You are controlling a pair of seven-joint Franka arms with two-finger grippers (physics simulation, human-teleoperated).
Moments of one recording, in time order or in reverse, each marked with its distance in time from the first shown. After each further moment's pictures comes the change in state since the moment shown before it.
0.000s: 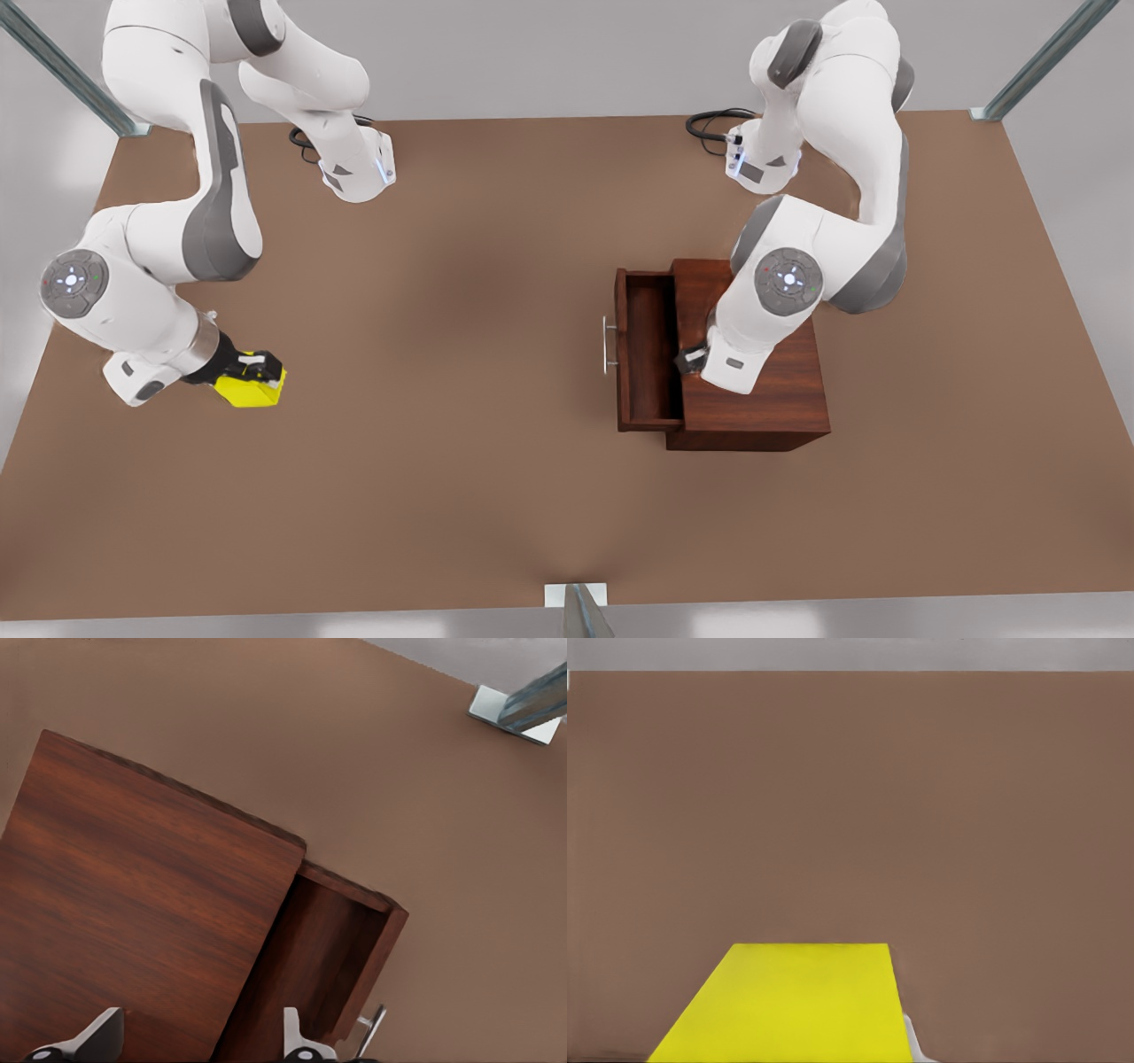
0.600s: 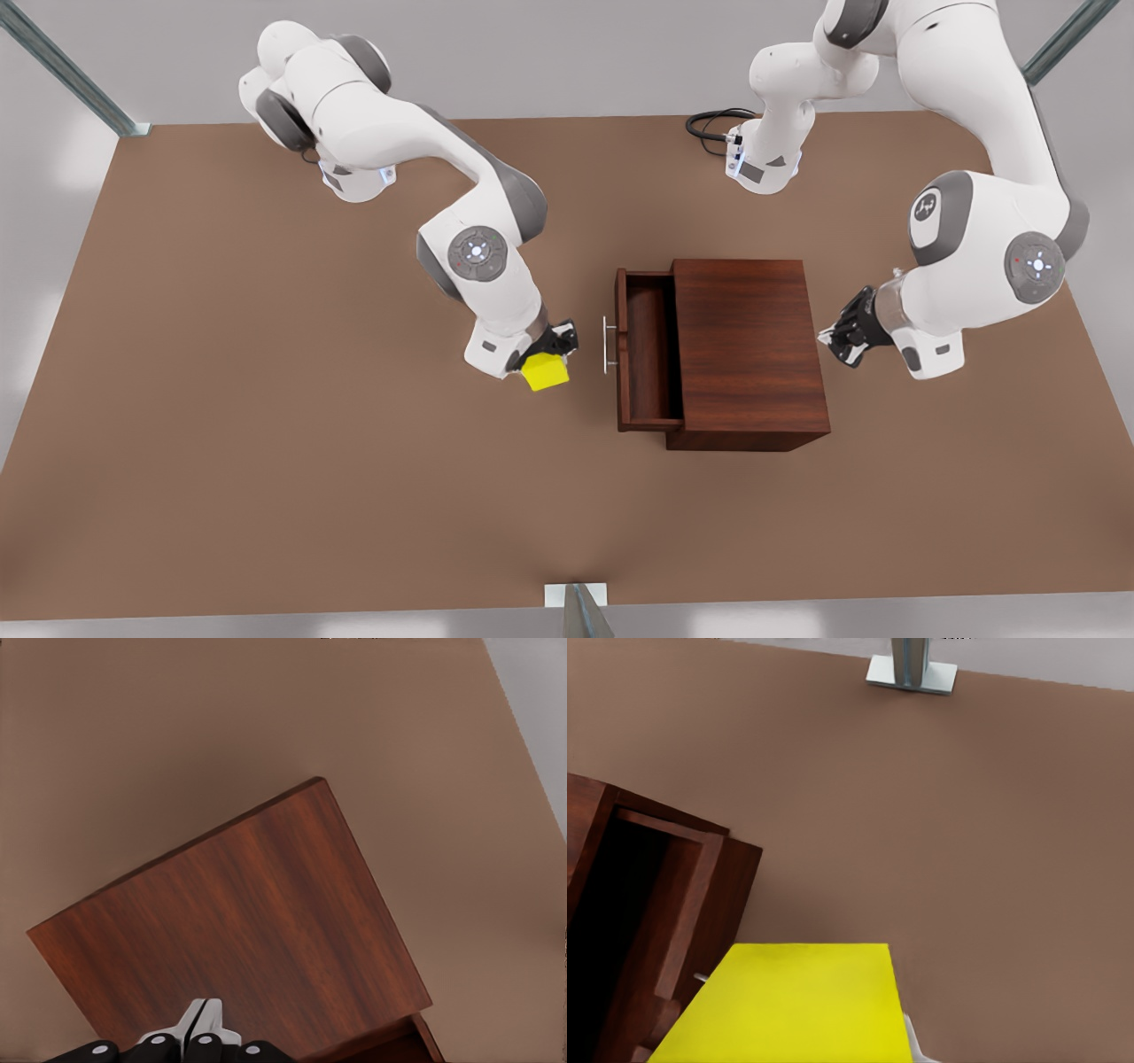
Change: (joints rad) left arm 0.275 -0.263 0.017 -0.354 -0.189 0.068 -0.373; right arm 0.611 0.402 0.006 0.445 0.002 0.128 0.390
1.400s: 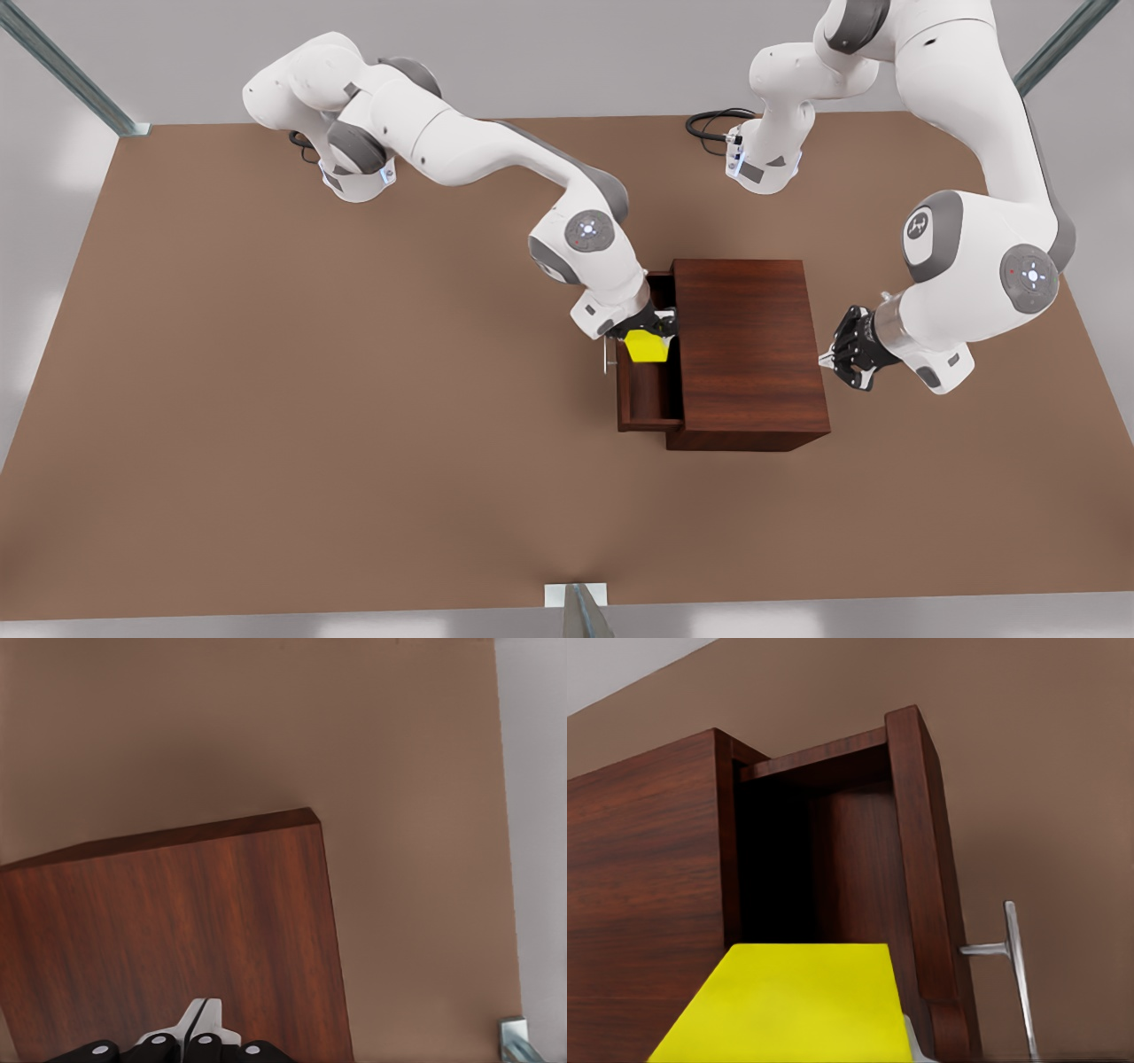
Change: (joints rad) left arm 0.007 0.030 0.000 -0.012 0.002 0.116 -0.277; right arm 0.223 0.230 -0.011 0.112 -0.006 0.283 0.581
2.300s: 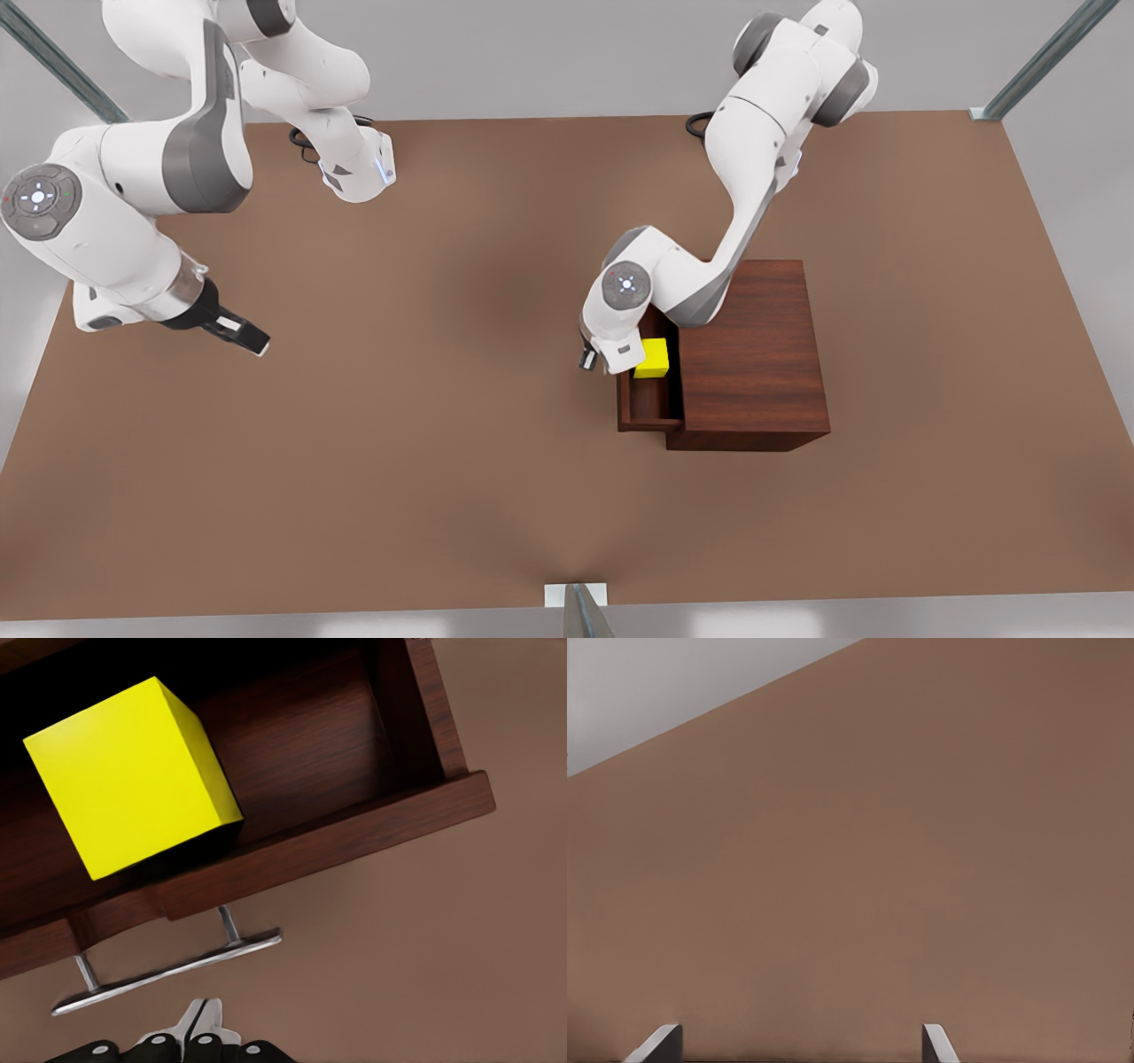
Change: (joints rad) left arm -0.576 0.292 0.001 -0.062 0.109 0.397 -0.375; right arm -0.663 -0.734 -0.189 -0.469 0.024 -0.619 -0.515
